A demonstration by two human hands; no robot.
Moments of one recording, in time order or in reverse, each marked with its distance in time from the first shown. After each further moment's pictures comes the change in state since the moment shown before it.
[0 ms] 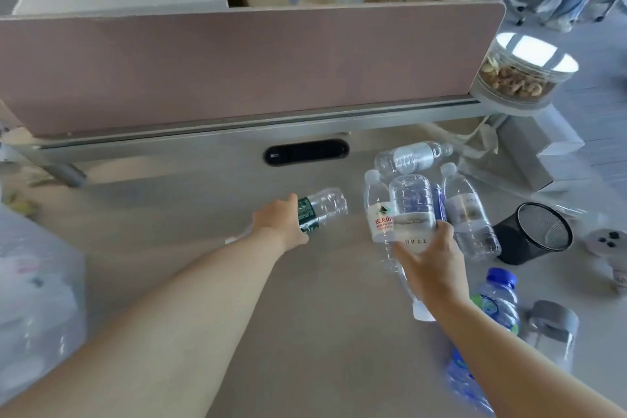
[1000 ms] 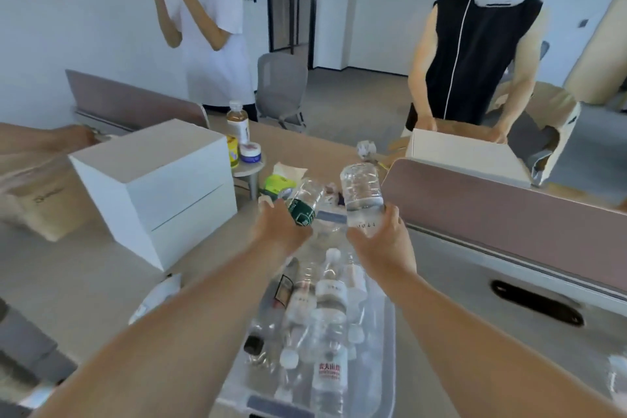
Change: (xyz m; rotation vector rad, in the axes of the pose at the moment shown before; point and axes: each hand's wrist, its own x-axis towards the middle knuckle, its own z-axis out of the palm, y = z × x) left_hand -0.292 -0.383 -0.177 -0.552 0.619 -0.659; right_hand -0.326 -0.348 0.153 0.042 -0.418 -0.784
